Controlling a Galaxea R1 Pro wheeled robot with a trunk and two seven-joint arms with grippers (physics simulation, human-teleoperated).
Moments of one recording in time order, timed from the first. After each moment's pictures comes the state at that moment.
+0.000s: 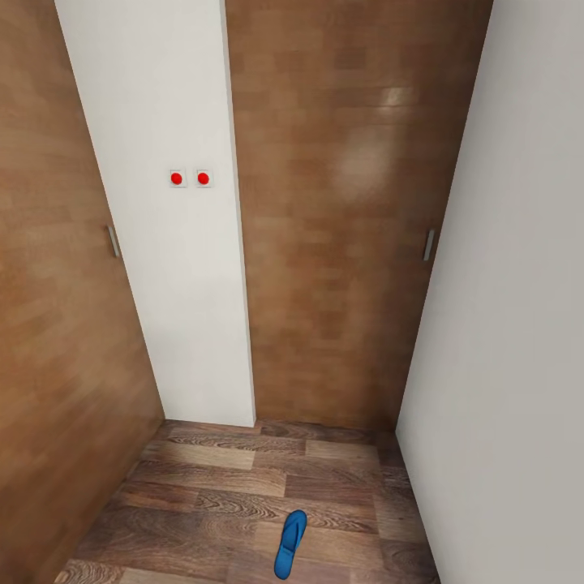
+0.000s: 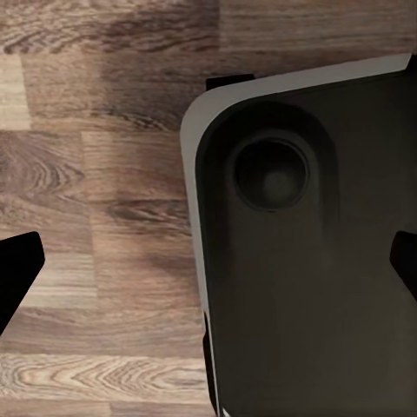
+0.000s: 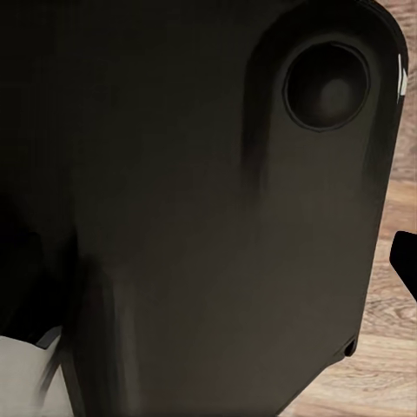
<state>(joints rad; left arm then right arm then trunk) 0.01 0.06 -0.04 -0.04 -0.06 -0.17 -0.01 0.00 0.06 -0.01 0.00 0.02 -0.02 0.01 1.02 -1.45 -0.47</state>
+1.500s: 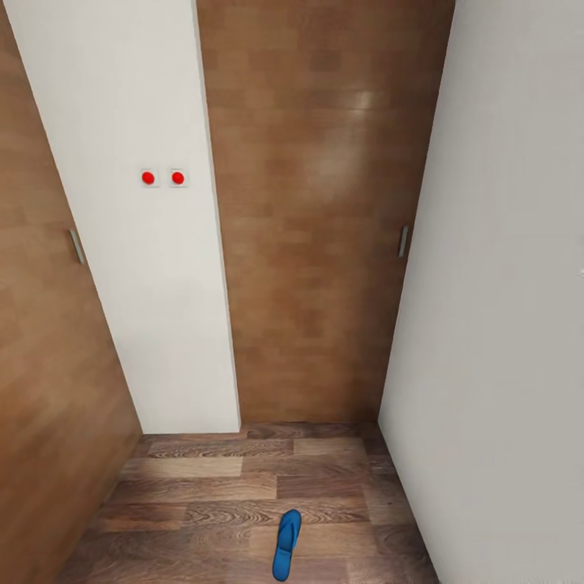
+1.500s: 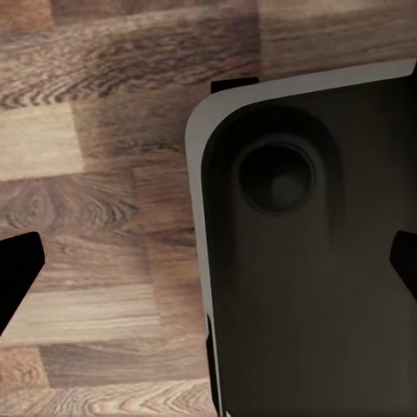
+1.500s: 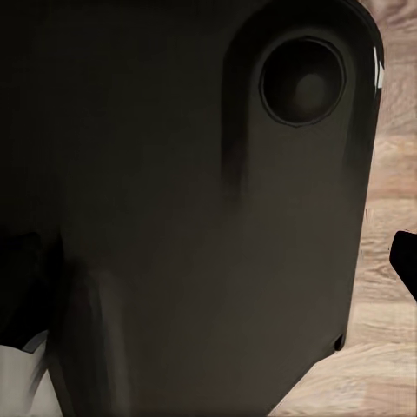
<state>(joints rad) 0.01 0.07 -0.03 -0.04 -0.06 -0.17 -0.01 0.00 0.05 -0.03 0.00 0.01 -0.02 0.00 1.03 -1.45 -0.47</state>
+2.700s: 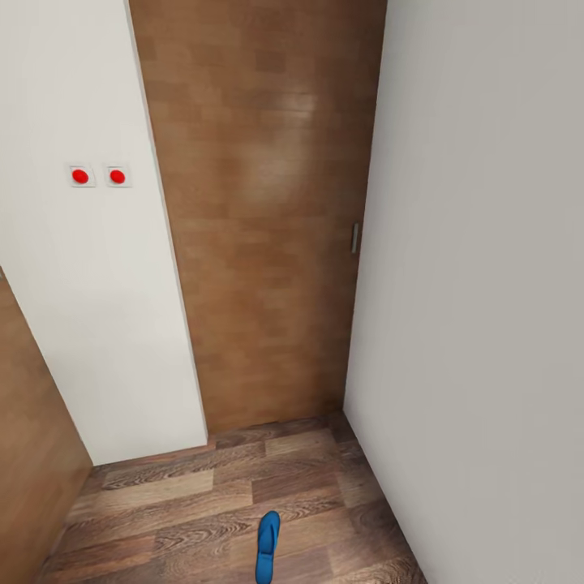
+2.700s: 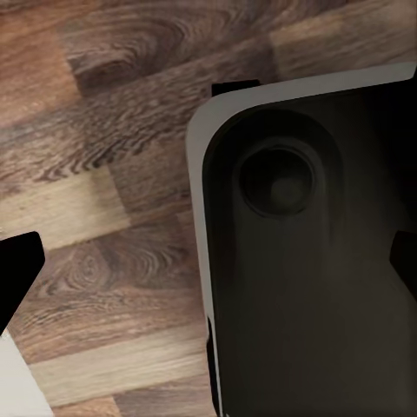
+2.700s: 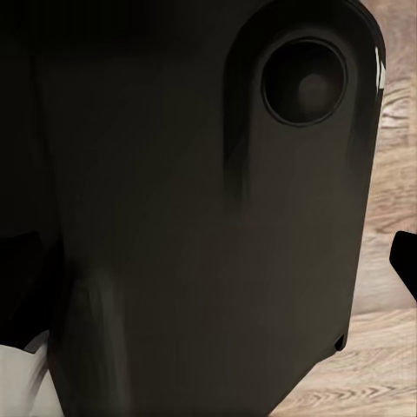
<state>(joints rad) 0.01 0.07 -0.03 -0.04 -0.05 -0.17 -0.01 0.00 0.05 -0.02 0.00 0.01 -0.02 0.00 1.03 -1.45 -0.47</state>
